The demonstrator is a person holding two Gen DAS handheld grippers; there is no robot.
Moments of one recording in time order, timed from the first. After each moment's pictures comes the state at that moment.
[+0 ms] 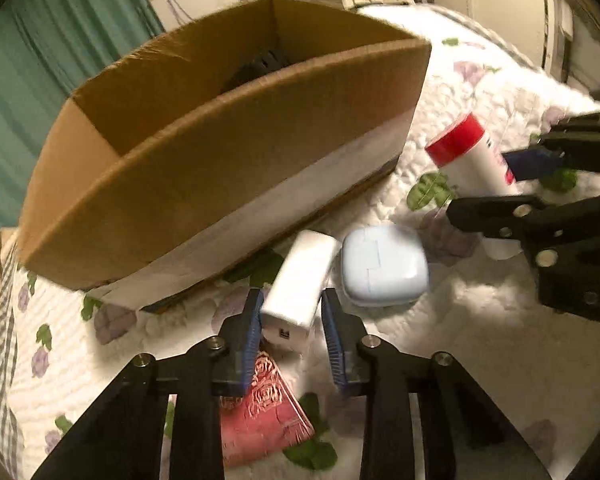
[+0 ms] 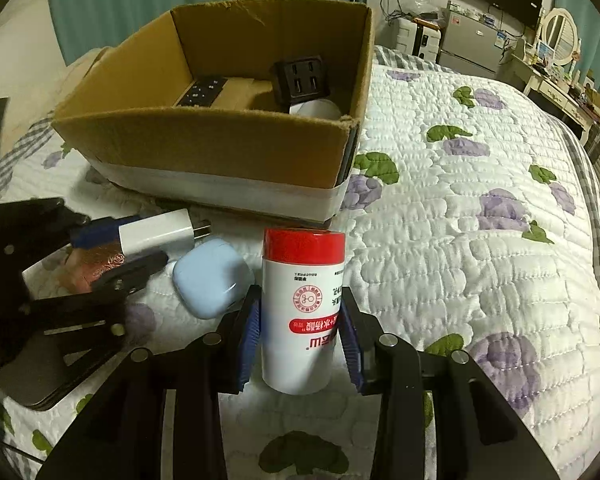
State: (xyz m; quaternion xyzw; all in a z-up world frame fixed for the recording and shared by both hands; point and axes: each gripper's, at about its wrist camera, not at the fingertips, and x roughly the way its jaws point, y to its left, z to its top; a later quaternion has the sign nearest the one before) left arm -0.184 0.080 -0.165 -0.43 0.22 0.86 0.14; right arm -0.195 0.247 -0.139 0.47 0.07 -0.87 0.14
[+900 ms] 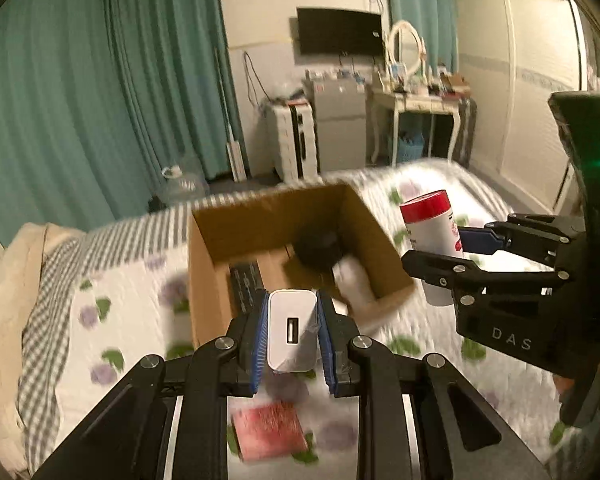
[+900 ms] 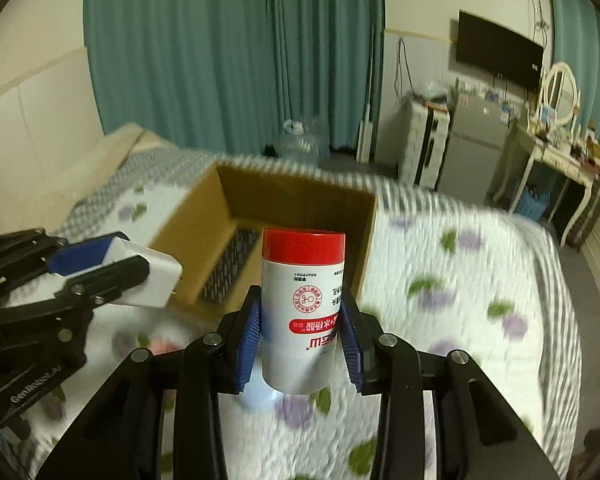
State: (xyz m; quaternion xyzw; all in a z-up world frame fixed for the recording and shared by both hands) left arm -0.173 0.054 -0.008 -0.32 0.09 0.94 0.10; right arm -0.205 0.240 0.002 0.34 0.06 -0.92 0.19
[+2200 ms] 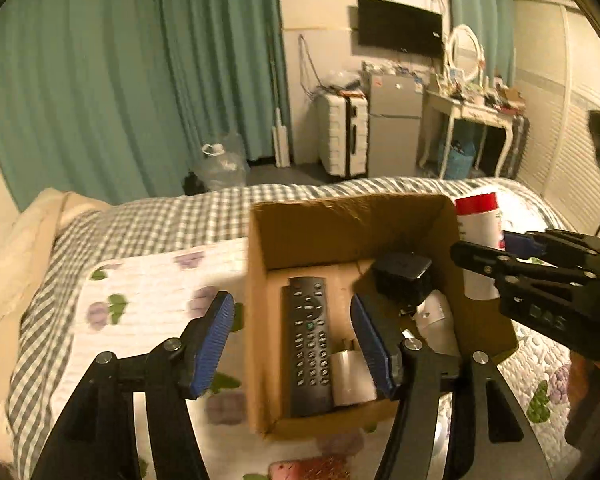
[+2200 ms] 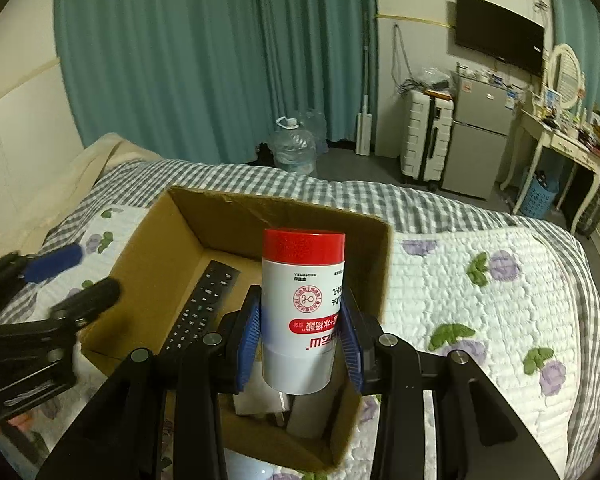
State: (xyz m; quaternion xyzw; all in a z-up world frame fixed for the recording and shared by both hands) left arm -0.243 0.002 -0.038 -0.34 0.05 0.94 0.02; right arm -0.301 0.214 -0.035 0.36 0.04 -0.91 0.19
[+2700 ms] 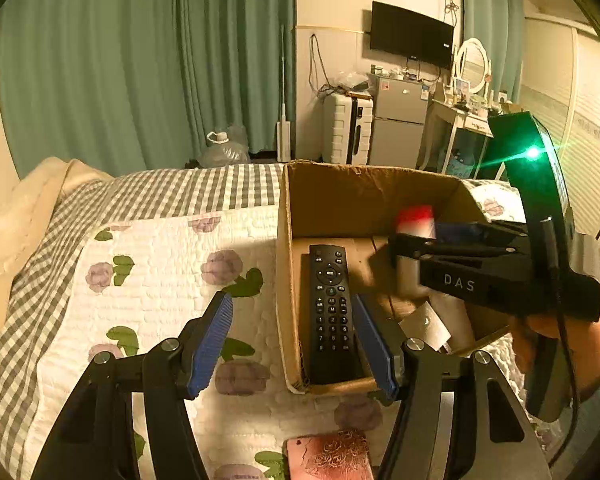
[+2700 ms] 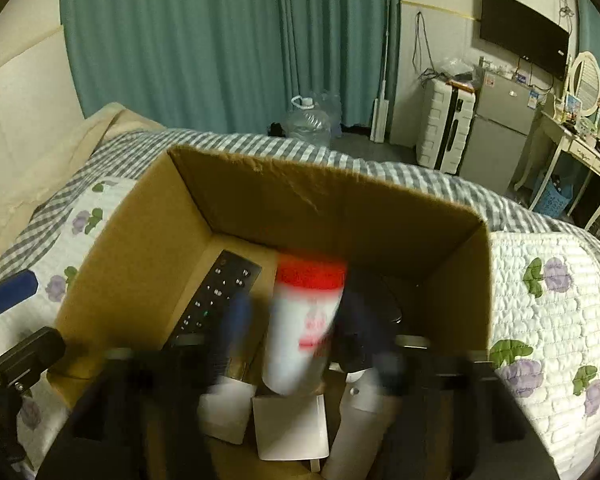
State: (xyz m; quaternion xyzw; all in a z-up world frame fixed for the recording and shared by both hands) left arm -0.231 -0.029 -0.061 -0.34 0.01 0.94 0.03; right arm -0.332 0.168 -0.079 0.38 0.06 -0.90 0.20
